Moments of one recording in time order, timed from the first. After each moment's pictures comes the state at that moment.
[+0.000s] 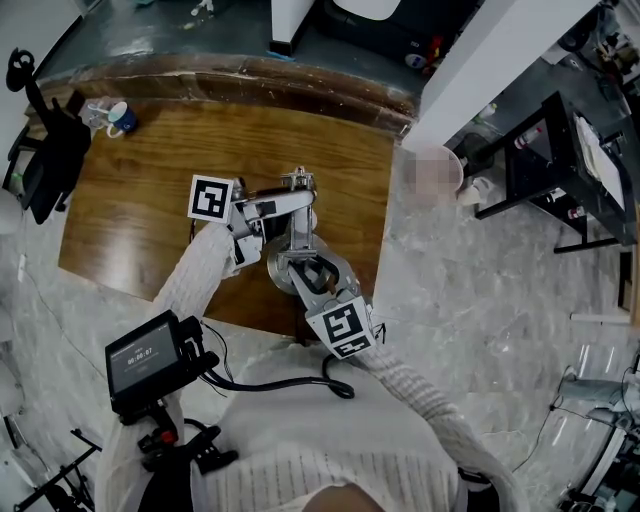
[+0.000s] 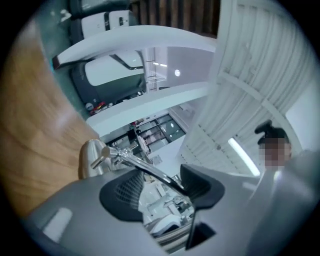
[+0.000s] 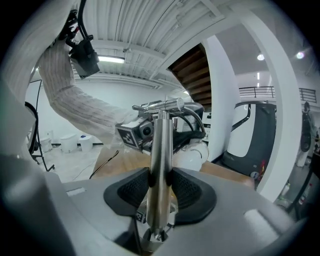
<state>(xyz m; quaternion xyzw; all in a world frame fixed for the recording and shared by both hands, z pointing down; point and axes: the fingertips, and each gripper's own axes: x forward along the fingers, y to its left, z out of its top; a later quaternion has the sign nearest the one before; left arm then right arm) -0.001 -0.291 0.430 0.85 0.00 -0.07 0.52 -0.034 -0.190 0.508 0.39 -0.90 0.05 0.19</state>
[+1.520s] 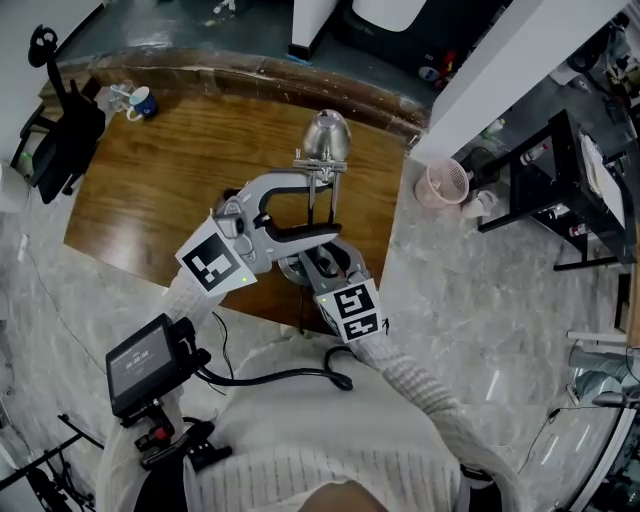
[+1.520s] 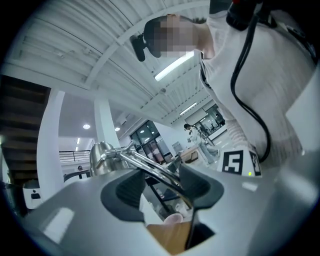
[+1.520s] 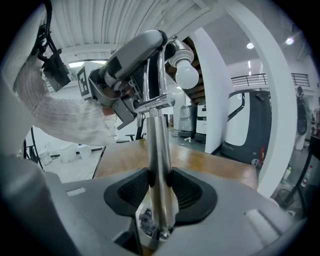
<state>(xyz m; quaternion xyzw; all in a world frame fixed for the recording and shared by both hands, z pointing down) -0.005 -0.188 0.316 0.96 -0.09 0.00 -0.27 -0.034 -0.188 0.508 0.40 -0.89 0.11 0.18</state>
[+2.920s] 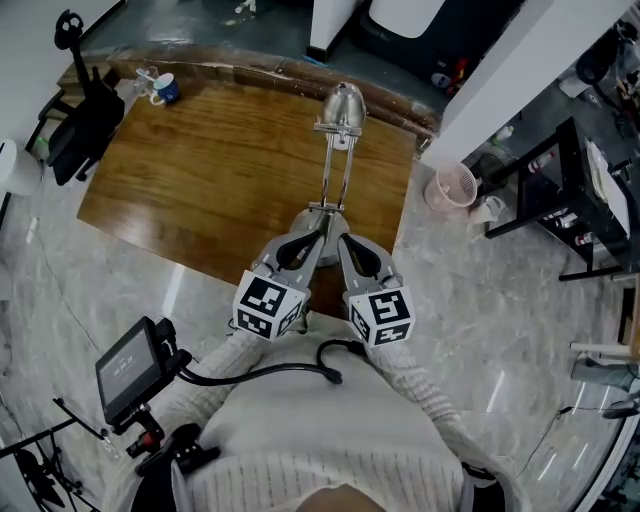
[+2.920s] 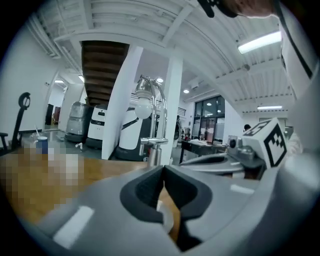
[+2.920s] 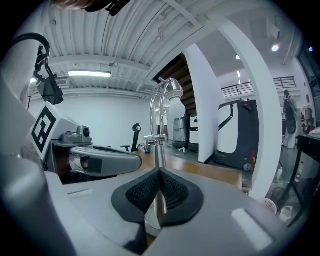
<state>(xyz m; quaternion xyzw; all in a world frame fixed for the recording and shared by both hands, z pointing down) -0.033 -0.154 0.456 0.89 -0.43 0.08 0.11 0.006 -0.155 0.469 0.44 -0.88 0.09 0.11</state>
